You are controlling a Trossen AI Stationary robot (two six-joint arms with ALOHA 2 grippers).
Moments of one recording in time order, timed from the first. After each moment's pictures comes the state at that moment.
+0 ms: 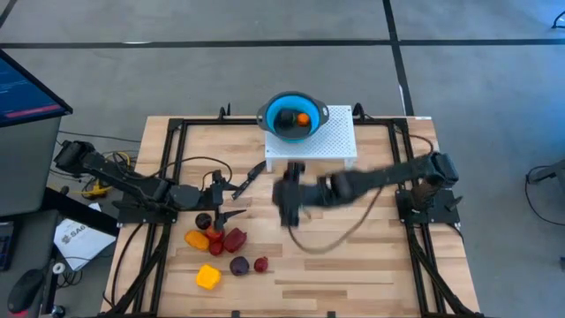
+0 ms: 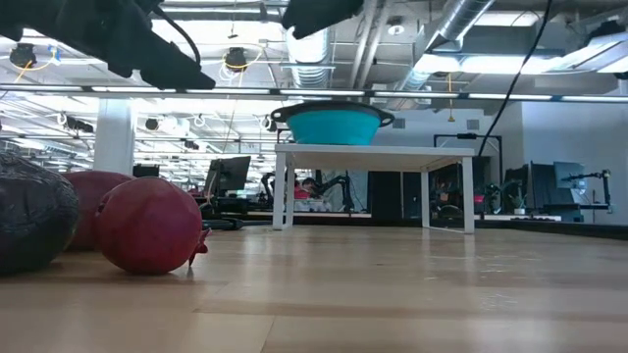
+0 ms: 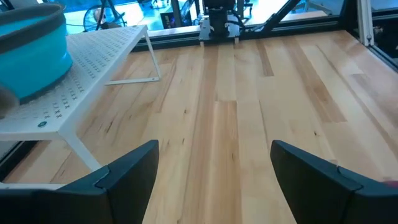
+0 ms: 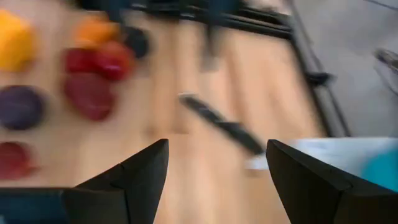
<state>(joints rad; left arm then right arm) -0.33 0.90 0.40 0.15 -0.48 -0.01 0.24 1.80 1.64 -0.61 0.47 0.02</state>
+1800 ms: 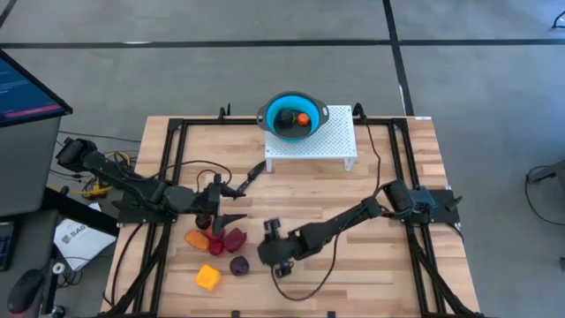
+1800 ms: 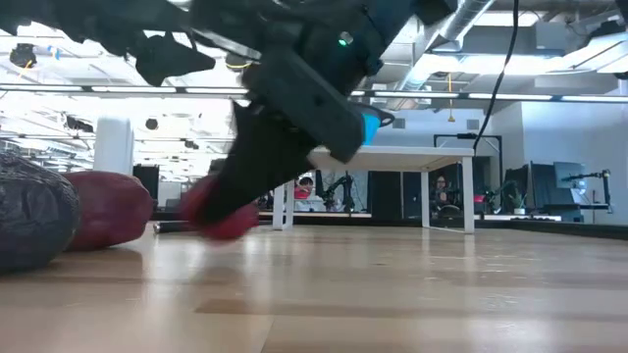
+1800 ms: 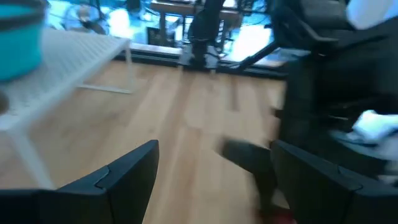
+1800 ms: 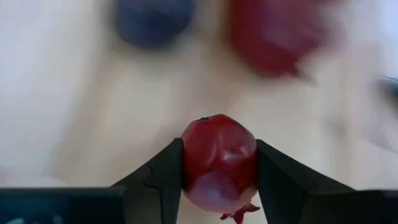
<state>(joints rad) -0.38 0.90 0.40 0.26 -0.44 -0.22 0.38 2.23 1.63 -0.35 0.34 -0.08</state>
